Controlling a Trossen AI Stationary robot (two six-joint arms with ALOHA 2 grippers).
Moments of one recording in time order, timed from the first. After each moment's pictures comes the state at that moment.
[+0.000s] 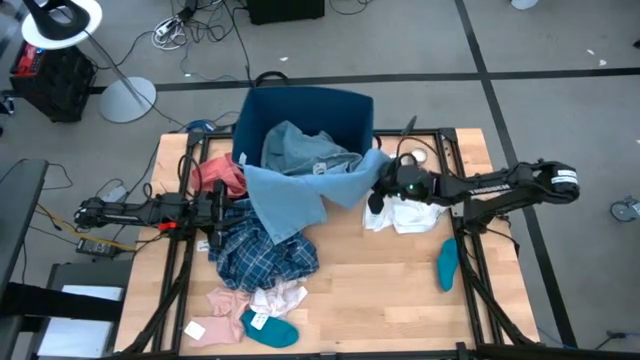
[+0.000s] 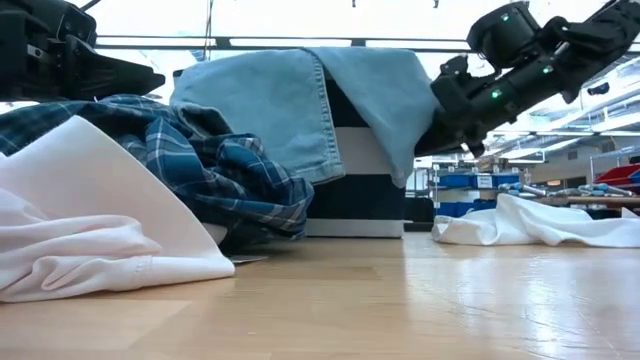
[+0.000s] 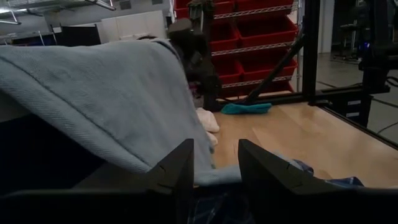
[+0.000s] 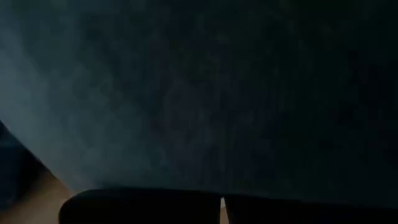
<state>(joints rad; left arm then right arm) -0.10 0.00 0.01 0.06 -0.12 0.12 -0.22 1.19 0.43 0.34 0.26 0.25</state>
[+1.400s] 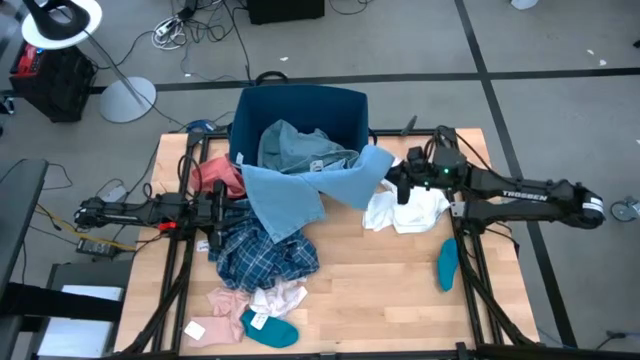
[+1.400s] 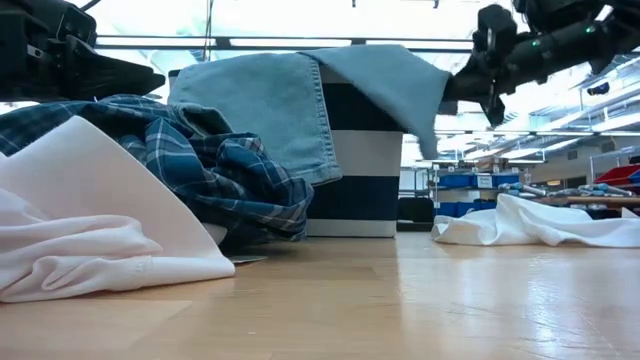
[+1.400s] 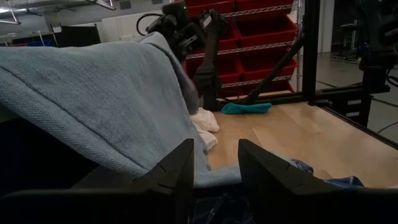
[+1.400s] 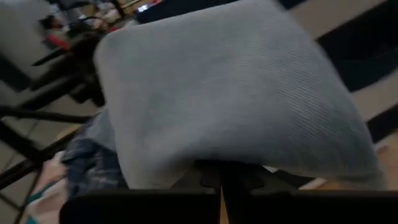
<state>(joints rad) -0.10 0.00 0.01 0.06 -0.12 0.12 -0.34 0.77 0.45 0.09 -0.06 0.38</state>
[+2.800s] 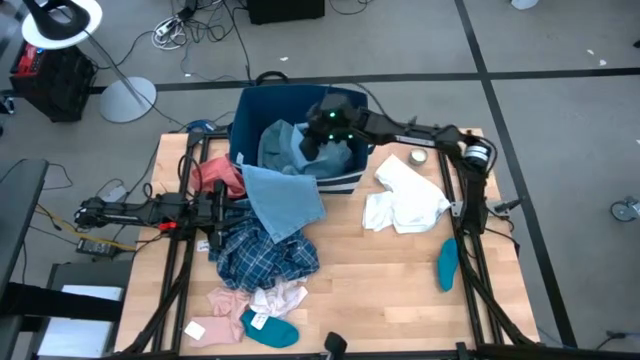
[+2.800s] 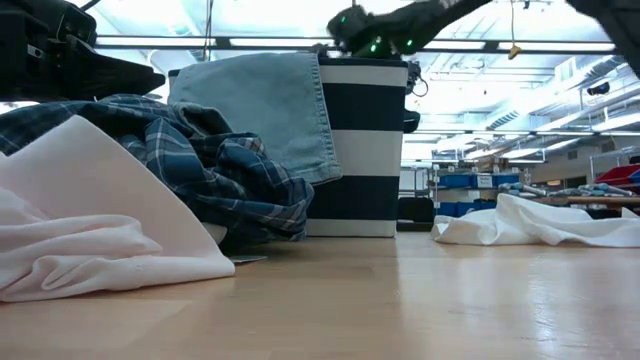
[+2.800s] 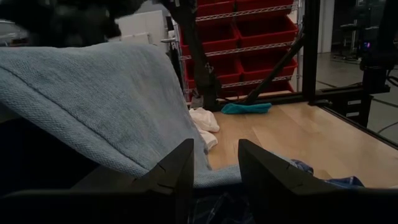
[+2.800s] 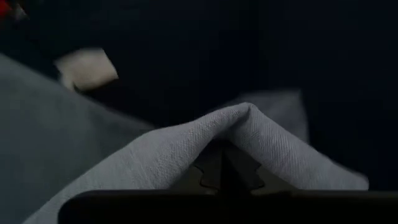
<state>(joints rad) -0.10 0.00 0.01 0.06 -0.12 0.12 -0.43 1.94 1.63 -0.19 -0.11 0.18</state>
